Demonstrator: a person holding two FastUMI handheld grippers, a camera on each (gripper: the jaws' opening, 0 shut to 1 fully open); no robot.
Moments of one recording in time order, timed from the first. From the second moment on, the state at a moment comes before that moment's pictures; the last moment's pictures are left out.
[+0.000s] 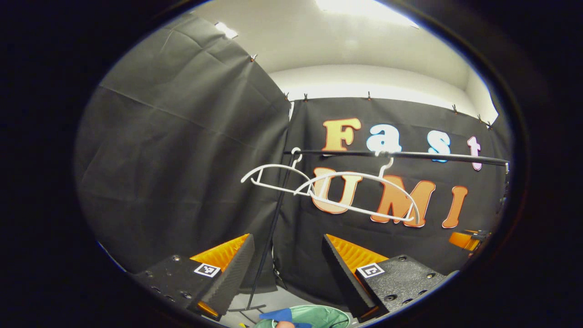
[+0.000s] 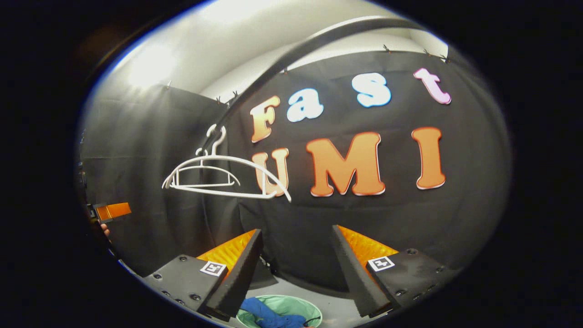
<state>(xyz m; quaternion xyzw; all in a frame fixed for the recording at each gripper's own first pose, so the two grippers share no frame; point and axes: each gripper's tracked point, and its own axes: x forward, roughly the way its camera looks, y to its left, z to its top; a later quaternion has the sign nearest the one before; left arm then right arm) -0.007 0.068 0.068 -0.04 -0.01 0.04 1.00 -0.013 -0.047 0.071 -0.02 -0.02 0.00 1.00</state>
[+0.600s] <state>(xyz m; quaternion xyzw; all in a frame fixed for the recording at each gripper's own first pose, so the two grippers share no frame) -0.036 0.080 0.106 -0.02 -0.06 0.06 1.00 -0.042 -0.067 0.103 -0.03 -0.09 -0.04 0.99</state>
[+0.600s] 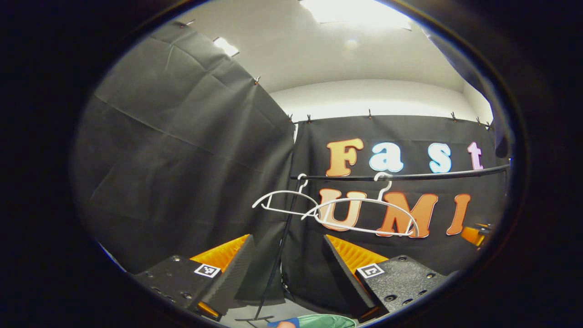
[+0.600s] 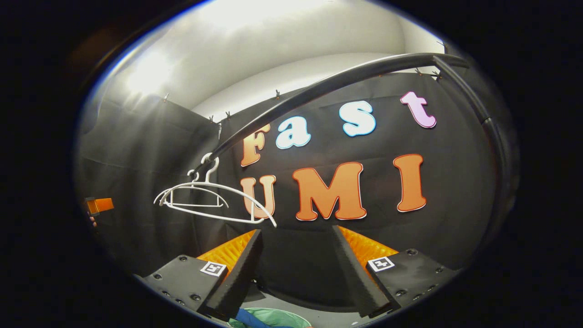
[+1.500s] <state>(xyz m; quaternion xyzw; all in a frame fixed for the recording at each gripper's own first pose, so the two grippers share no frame) -0.036 0.082 0.107 0.00 -0.07 0.07 1.00 -0.035 -0.079 0.098 0.00 -0.08 -0.04 1.00</state>
